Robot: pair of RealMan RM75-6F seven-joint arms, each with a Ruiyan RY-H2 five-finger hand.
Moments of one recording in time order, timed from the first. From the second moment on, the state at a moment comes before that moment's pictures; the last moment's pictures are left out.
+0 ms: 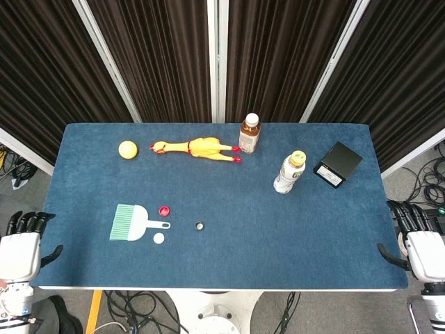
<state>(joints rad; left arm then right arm) -0.03 -1.28 -0.06 -1.63 1.45 1.60 0.33 0.07 -1.07 0.04 -1.54 -1.58 1.51 0.21</state>
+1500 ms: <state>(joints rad) -0.54 -1.57 -0.13 -1.51 1.18 1.01 0.61 0.06 -1.05 0.05 -1.50 -1.56 1.54 0.24</state>
